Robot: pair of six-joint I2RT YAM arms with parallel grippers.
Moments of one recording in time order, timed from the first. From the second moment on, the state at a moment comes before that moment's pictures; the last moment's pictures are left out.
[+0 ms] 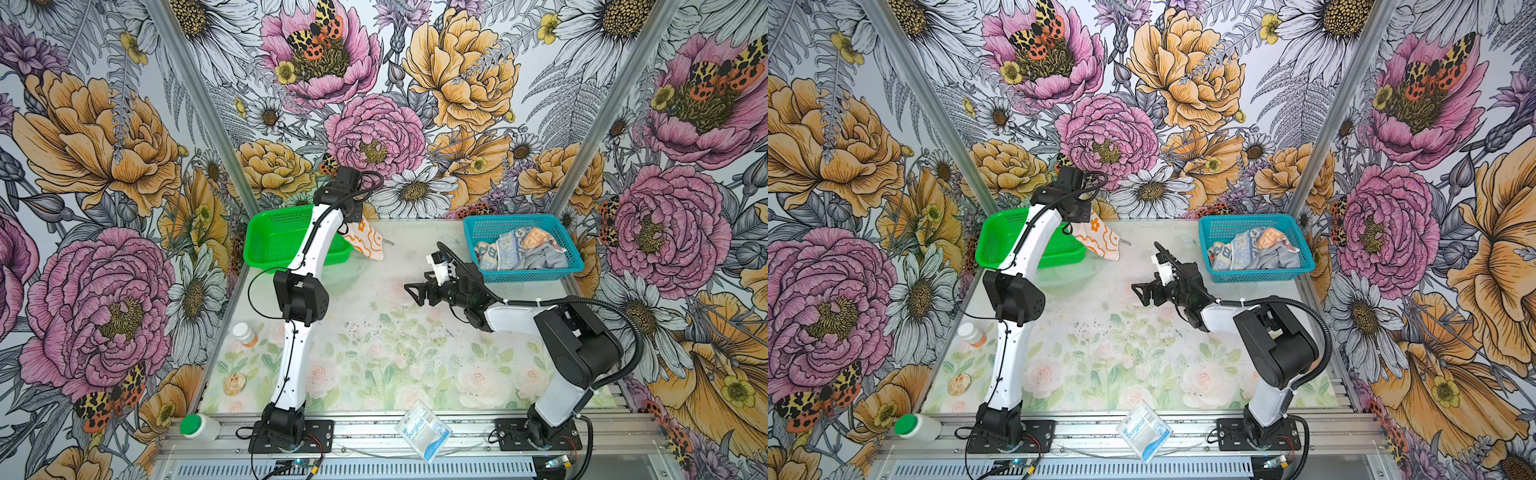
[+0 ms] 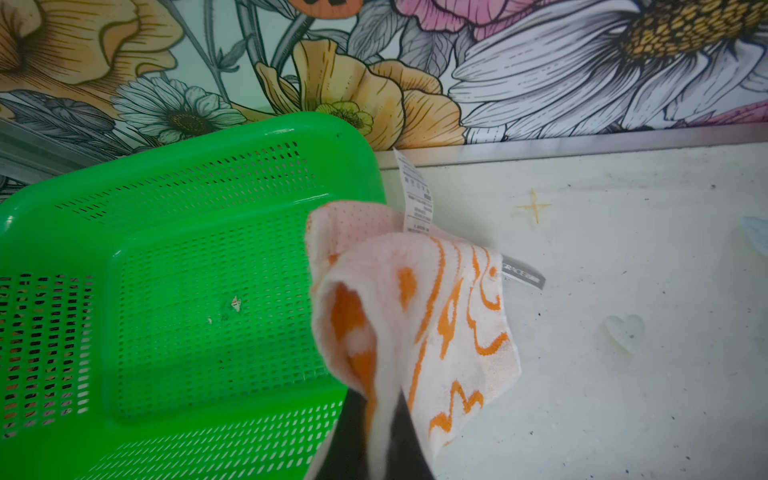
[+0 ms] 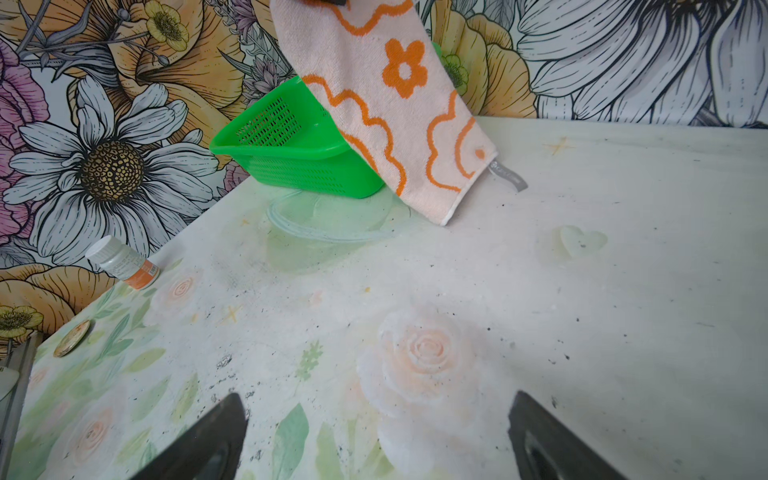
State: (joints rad) left arm -0.24 2.43 2.70 -1.13 -0.24 -0.12; right arm 0.49 1.74 0.80 0.57 -0.41 0.22
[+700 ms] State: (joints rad) left arm -0.05 2.43 2.64 -1.13 -0.23 -0.14; right arm 0.49 1.78 0.86 0.54 -0.43 0.22
